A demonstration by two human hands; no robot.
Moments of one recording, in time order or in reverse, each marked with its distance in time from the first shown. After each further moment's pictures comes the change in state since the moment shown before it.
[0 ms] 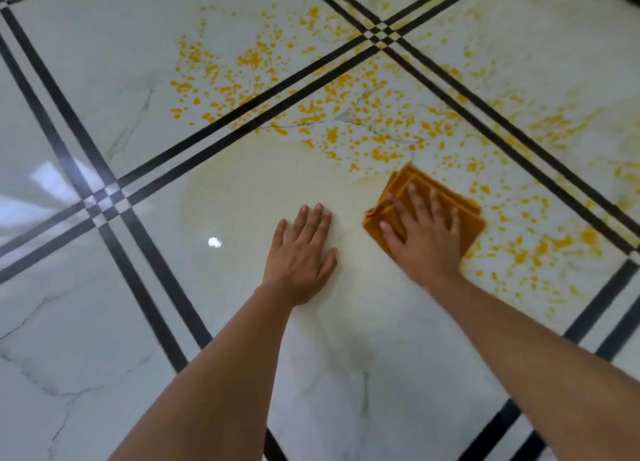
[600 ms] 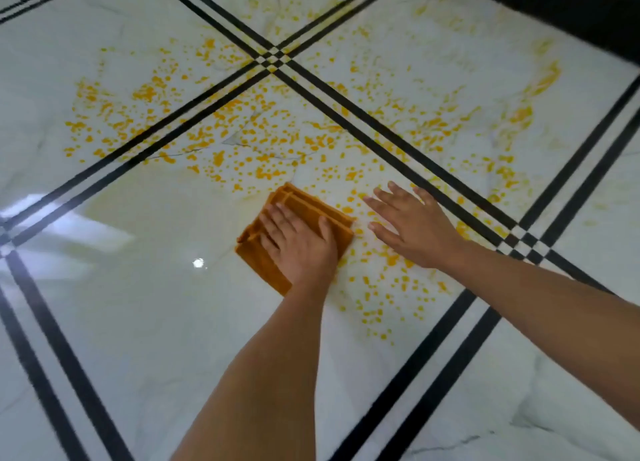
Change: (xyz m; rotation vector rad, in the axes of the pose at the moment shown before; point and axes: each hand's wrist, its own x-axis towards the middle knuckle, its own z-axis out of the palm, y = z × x) left_hand 0.093 0.212 0.032 -0.209 0.161 -0.618; right_hand 0.016 0.184 -0.069 -0.048 -0.178 -0.356
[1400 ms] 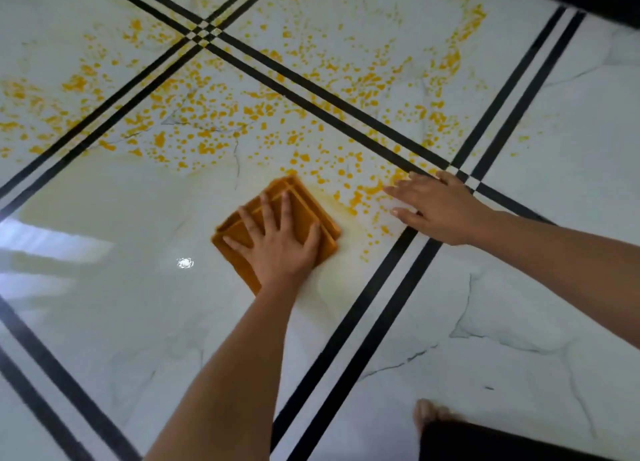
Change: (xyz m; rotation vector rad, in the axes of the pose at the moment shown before) left_hand -0.068 -0.018 0.013 0.214 -0.059 0.303; right_hand -0.112 0.062 0.000 0.023 -0.154 0.125
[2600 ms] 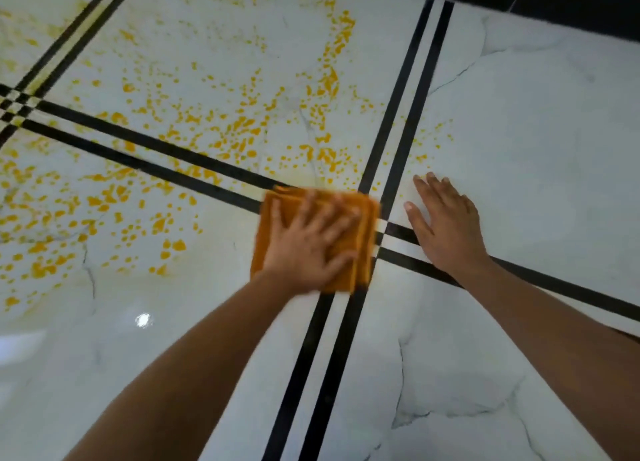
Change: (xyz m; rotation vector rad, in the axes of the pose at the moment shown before) left_hand 0.073 0.189 0.015 0.256 -0.146 0.944; right_hand -0.027 0.129 0.048 0.319 0.434 0.670
